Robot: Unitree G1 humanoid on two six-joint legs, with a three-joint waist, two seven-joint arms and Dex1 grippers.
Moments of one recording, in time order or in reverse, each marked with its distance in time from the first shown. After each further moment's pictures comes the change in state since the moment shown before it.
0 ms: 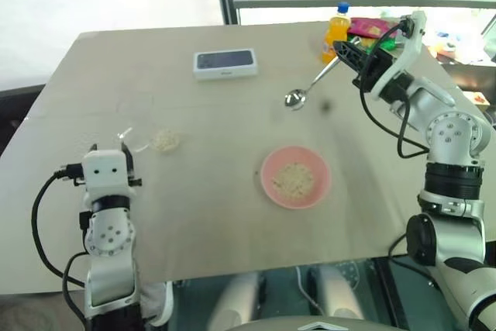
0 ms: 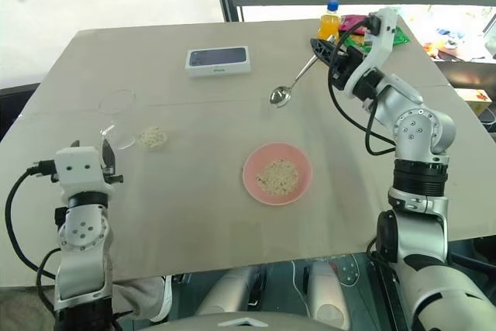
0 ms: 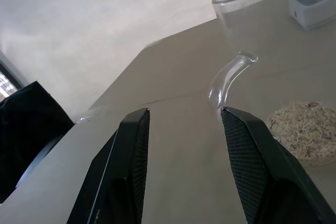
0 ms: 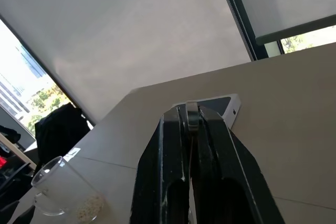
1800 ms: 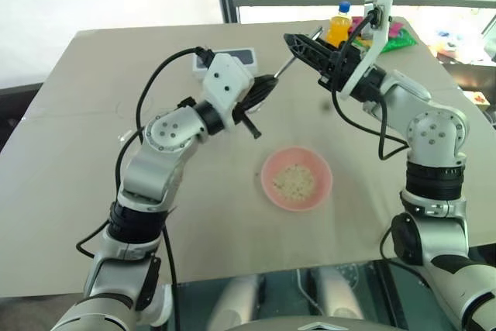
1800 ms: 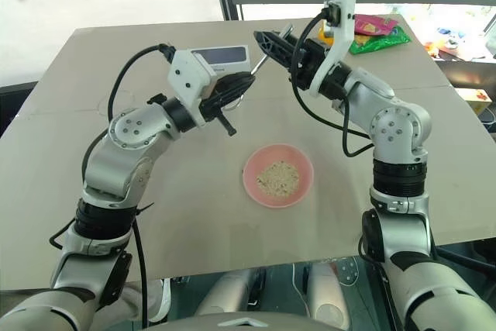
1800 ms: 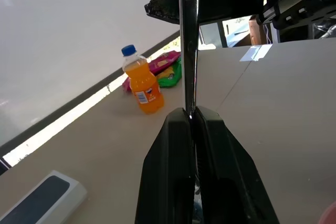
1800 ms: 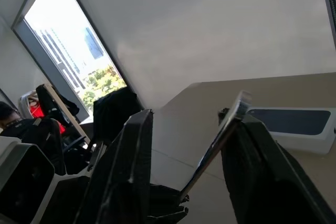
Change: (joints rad) left arm -0.623 0.225 -0.503 -0.047 -0.366 0.267 -0.624; right arm -0.037 0.080 0.114 -0.152 0.100 0.054 -0.022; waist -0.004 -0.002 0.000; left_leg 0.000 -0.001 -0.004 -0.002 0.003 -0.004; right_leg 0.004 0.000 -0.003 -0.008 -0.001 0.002
